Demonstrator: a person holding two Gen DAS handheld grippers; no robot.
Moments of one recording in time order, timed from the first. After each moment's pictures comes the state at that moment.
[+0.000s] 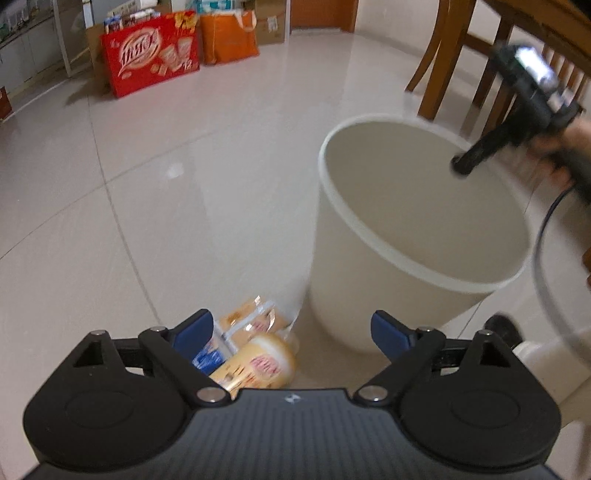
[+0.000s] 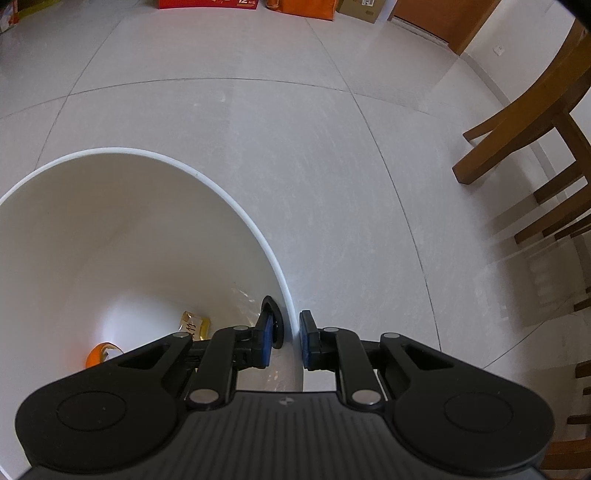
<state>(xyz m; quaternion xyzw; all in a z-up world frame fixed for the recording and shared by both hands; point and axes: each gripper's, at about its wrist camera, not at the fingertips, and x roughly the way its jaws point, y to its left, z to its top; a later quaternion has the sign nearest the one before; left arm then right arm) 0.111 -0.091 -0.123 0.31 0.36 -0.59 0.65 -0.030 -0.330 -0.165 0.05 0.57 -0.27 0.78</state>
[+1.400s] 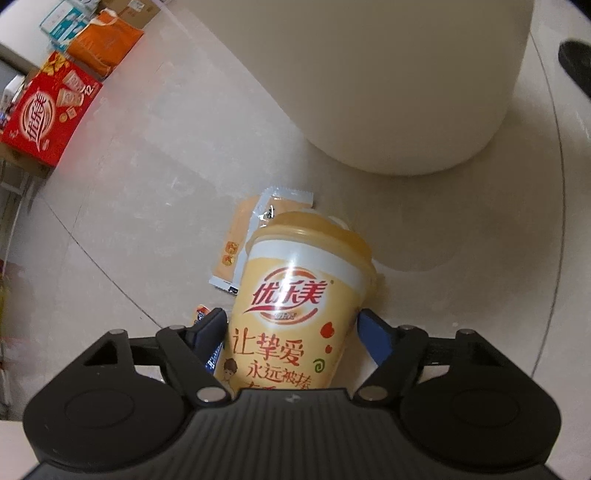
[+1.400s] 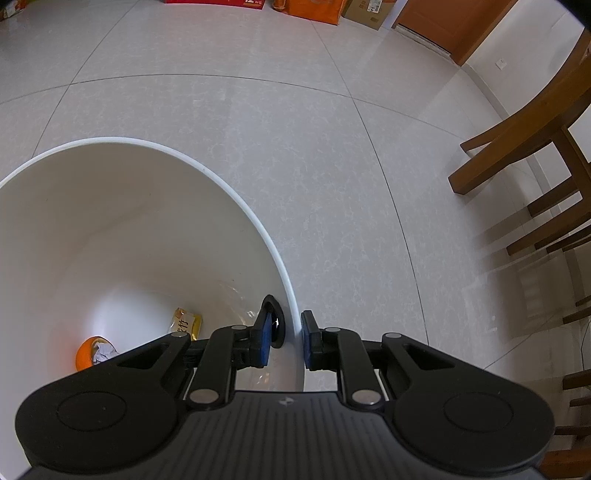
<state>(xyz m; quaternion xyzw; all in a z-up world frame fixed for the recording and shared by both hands) 0.076 -0.107 -0.321 0.59 0.19 -0.57 0.54 -0.029 -0.310 -0.161 0.02 0.57 -0.27 0.78</state>
